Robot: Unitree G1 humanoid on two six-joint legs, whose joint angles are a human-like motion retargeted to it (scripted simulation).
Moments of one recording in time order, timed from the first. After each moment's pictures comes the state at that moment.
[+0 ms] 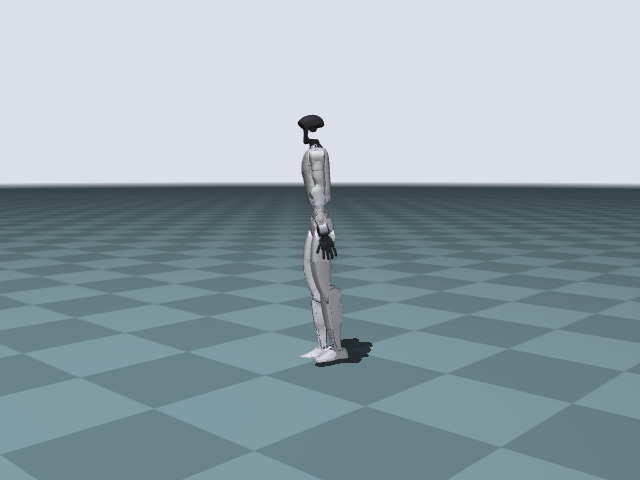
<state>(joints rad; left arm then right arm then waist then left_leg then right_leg) -0.05 0.04 0.16 1.60 0.07 0.17 0.01 0.05 -0.10 -0.23 1.42 -0.59 0.17 0.10 -0.08 -0.01 -0.01 0.03 -0.08 0.40 0.01 -0.13 0.04 -0.06 -0.03 -0.23 -0.01 0.06 -0.02</state>
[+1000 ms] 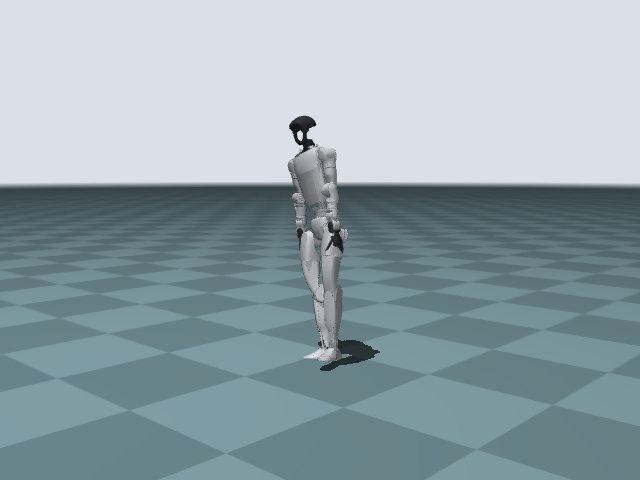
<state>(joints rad) -0.12 -0.02 0.13 1.45 0.06 0.13 0.02 0.04 -0.15 -0.23 1.40 -0.66 0.18 0.04 0.07 0.01 0.08 -0.15 -0.01 0.53 0.10 -0.16 0.01 0.01 -0.08 -0.63 -0.08 0.03 -0.06</state>
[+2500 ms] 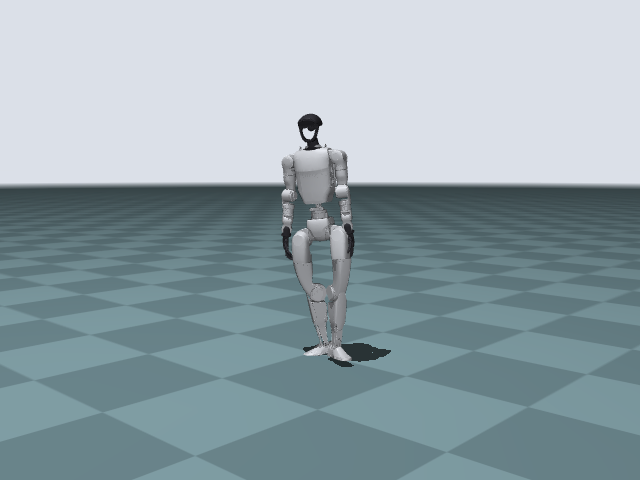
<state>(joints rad) -0.02 0.03 0.27 1.55 -0.04 0.14 0.07 0.06 -0.11 -0.19 1.41 -0.61 0.17 0.05 0.04 -0.03 -0.03 0.00 0.00 0.93 -0.02 -0.09 -0.04 0.18 -0.11 -0.99 -0.05 0.04 0.06</state>
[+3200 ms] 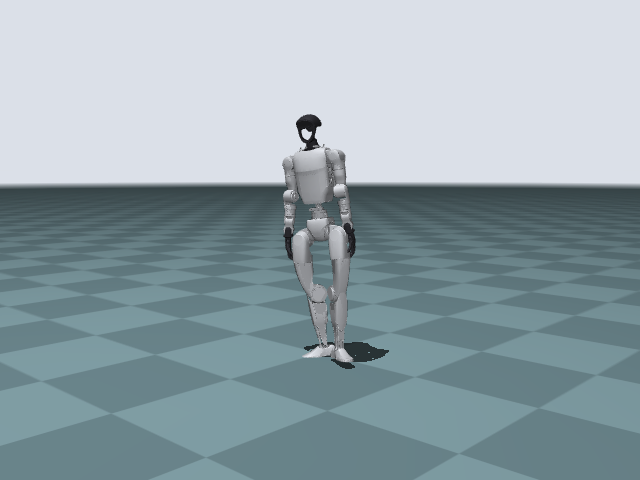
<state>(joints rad) 0.00 0.05 0.28 1.60 -0.04 0.14 0.07 0.06 -0.11 -0.17 1.39 -0.63 0.16 0.07 0.01 -0.02 -0.03 0.01 0.03 0.94 -0.02 -0.07 -0.03 0.13 -0.10 -0.89 -0.07 0.02 0.03</state>
